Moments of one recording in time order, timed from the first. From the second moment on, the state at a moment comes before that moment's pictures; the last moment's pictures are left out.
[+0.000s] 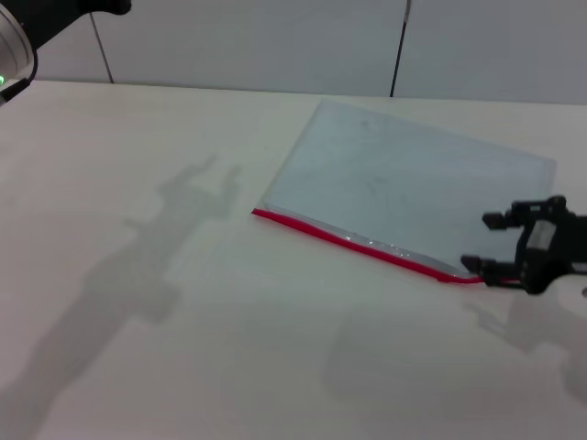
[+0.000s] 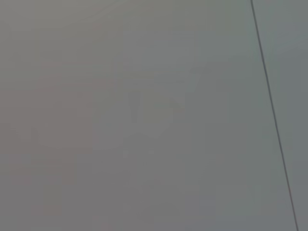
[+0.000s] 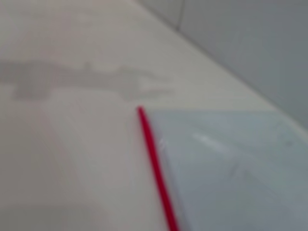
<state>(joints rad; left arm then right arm) -0.22 -2.03 1.36 1.35 -1.91 -0.58 1.78 0.28 2.02 -1.36 -1.31 -2.08 -1.16 1.73</state>
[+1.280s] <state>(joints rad) -0.23 -2.03 1.36 1.35 -1.90 -0.58 1.78 0.38 2.03 -1.36 -1.17 -2.36 -1.14 1.77</state>
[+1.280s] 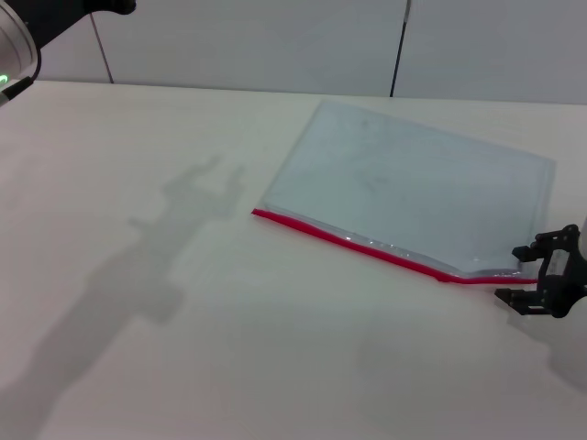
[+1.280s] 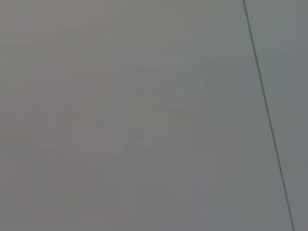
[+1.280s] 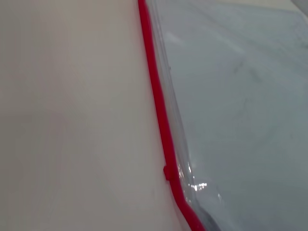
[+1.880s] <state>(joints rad) -0.22 -2.03 1.36 1.36 -1.90 -0.59 1.79 0.39 2.03 -1.36 -1.17 -2.37 -1.05 1.78</state>
